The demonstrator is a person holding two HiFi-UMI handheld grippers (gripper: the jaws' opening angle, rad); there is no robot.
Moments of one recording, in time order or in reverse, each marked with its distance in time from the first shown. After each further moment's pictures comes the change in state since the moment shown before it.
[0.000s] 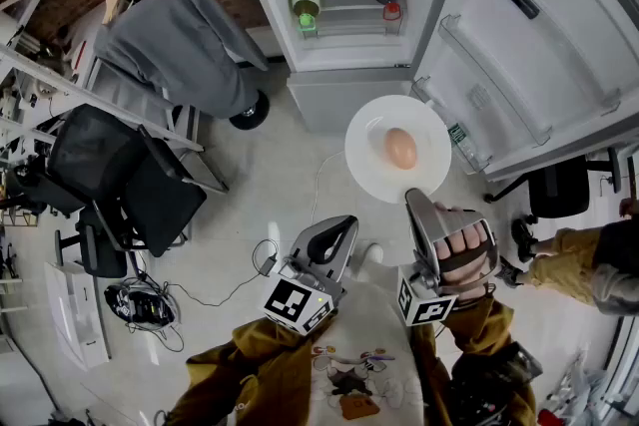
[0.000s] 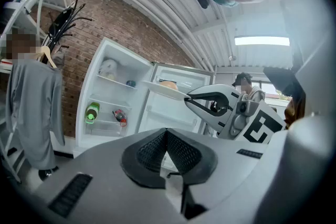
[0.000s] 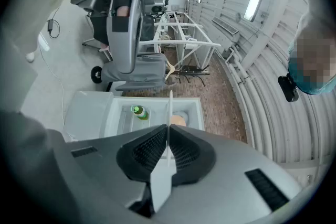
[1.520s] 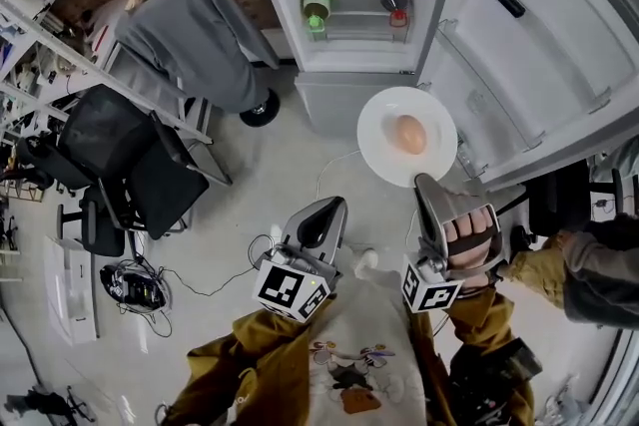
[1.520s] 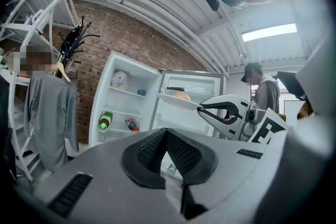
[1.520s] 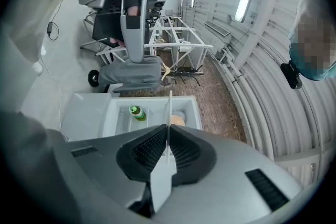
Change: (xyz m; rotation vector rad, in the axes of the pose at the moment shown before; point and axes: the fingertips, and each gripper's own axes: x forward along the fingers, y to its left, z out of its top) left arm 0.008 -0.021 0.019 0.010 -0.085 0.198; right arm -0.019 -0.009 -0.050 0.050 -0.062 -0.015
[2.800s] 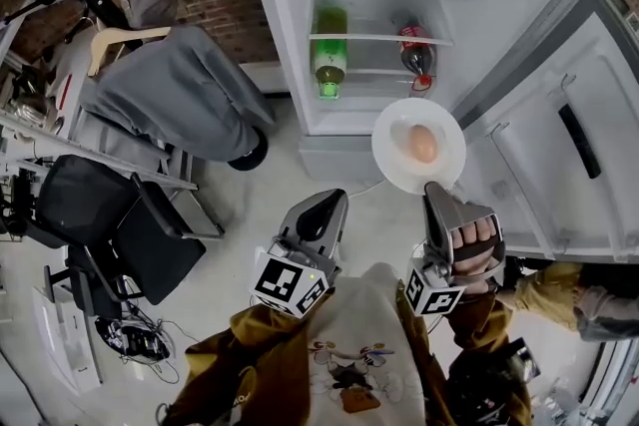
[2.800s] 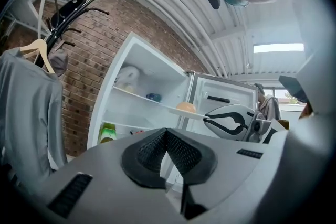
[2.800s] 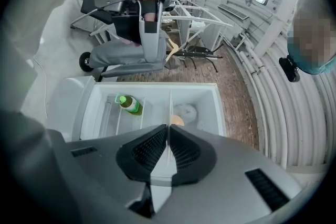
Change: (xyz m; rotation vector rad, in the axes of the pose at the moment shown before) left arm 0.174 0.227 0.075 -0.054 -0.015 -0.106; right arm 0.266 0.019 -0.005 -0.067 0.116 0.052
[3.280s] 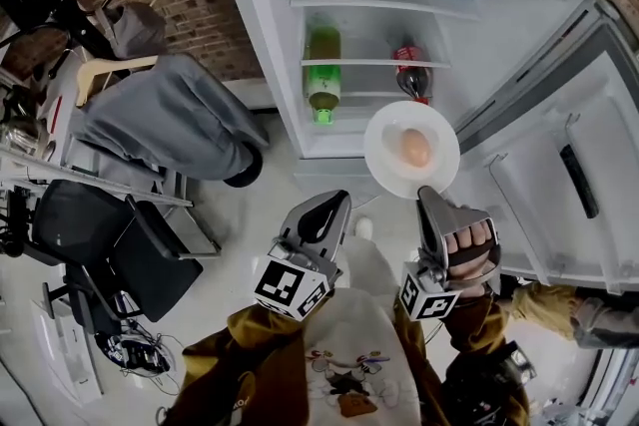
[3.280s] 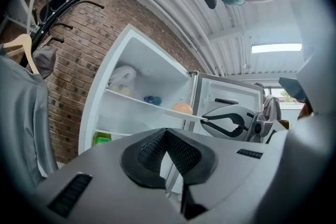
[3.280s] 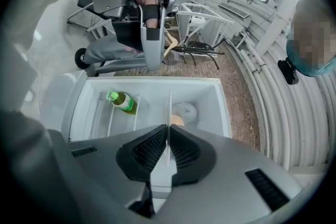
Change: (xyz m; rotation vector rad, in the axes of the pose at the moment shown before) left arm 0.059 0.038 0.027 0.027 -0.014 -0.040; right arm 0.070 -0.006 -0.004 -0.002 -0.006 -0.014
